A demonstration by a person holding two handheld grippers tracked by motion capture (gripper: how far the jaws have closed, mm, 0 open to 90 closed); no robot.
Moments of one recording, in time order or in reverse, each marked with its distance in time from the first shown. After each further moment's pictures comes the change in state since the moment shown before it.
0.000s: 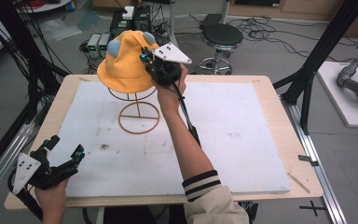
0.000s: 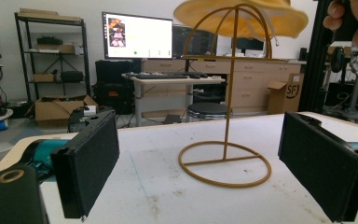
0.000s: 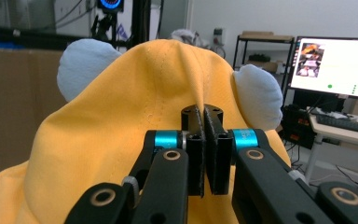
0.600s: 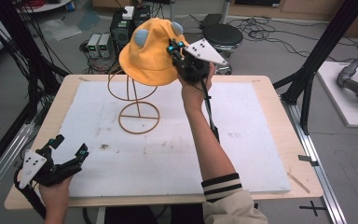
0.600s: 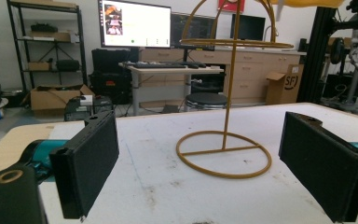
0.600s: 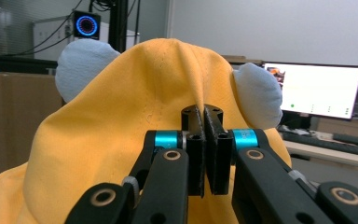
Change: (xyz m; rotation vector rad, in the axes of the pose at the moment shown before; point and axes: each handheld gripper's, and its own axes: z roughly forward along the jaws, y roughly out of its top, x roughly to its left) left arm 0.000 -0.007 0.009 0.046 -0.006 -0.006; right arm -0.047 0.017 -0.048 -0.107 -0.074 0.008
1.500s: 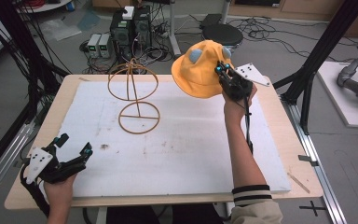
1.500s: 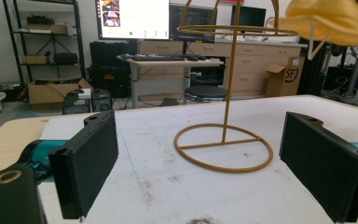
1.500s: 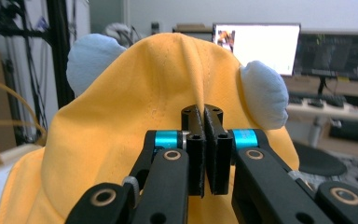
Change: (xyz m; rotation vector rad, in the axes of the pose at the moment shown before) left arm -0.001 -0.005 0.011 0.034 -0.007 -0.003; right arm -0.105 -0.061 -0.073 0.069 -0.160 0.014
